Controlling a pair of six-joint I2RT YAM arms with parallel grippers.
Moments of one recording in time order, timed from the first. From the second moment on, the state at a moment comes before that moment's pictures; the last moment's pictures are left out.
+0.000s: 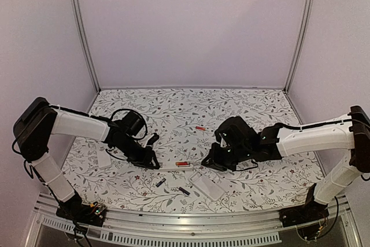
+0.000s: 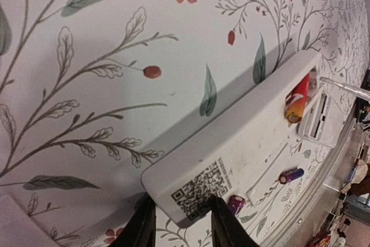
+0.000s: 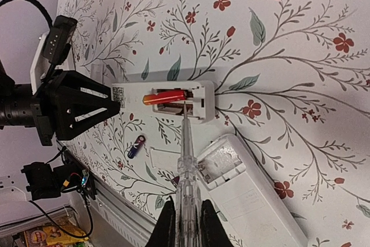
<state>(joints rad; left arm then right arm) -0.64 1.67 0.82 -0.36 0.46 -0.37 1.05 1.54 0.90 -0.20 -0.10 1.14</state>
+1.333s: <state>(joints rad) -0.64 1.67 0.82 -0.36 0.47 -0.37 1.04 1.65 0.93 -0.10 -0.14 1.01</state>
